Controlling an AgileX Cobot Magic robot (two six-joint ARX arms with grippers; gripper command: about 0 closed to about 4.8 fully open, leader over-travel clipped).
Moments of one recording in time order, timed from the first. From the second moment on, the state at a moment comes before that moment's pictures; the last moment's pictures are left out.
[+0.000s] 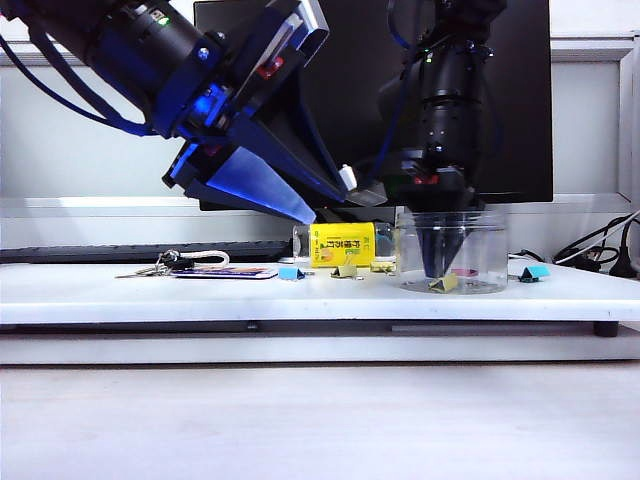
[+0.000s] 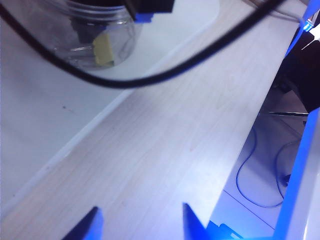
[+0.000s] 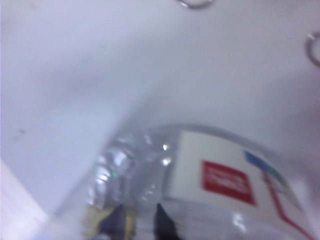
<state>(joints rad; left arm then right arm) -0.71 1.42 0.89 -0.19 0.43 -0.04 0.42 2.15 1.96 -1.36 -0.14 -0.58</state>
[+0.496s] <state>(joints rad) -0.71 1.42 0.89 -0.19 0.43 -0.03 0.42 2.16 1.96 -1.36 -0.13 -0.58</state>
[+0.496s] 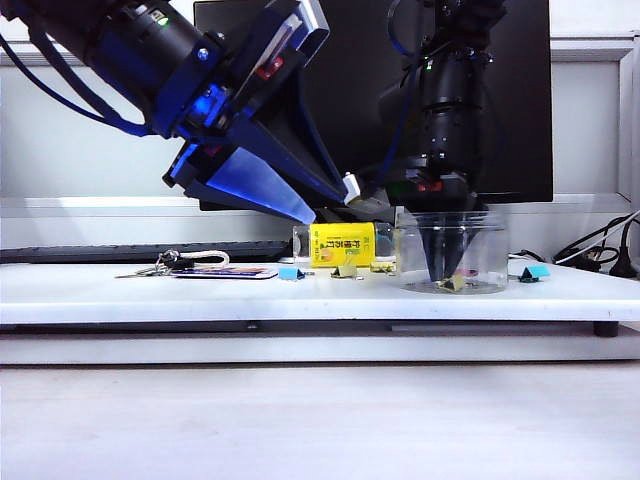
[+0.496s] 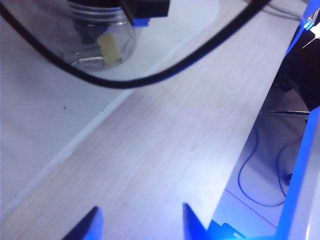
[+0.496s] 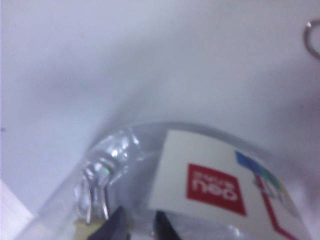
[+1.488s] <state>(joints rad) -0.71 1.42 0.89 -0.20 0.43 -0.02 0.45 2.16 1.96 -1.38 -0.15 -0.58</state>
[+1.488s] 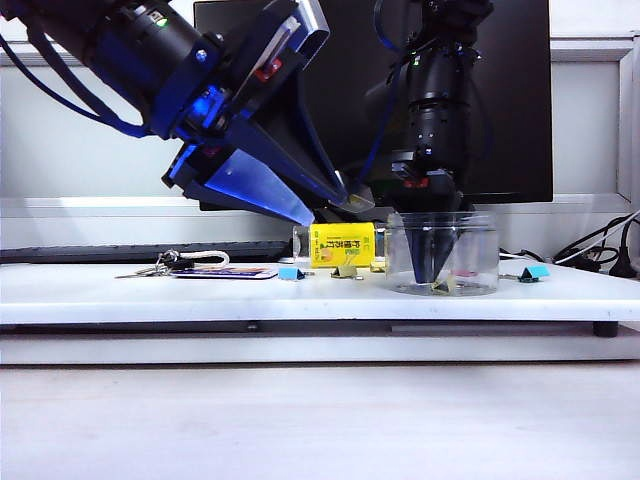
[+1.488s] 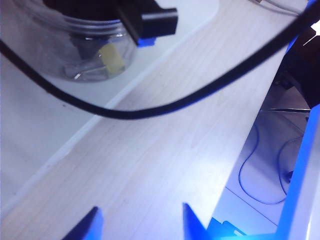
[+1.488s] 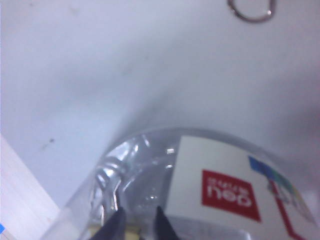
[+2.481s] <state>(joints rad) -0.71 1.42 0.89 -0.23 0.42 -0.02 0.47 2.13 1.89 -1.38 -0.16 -0.59</state>
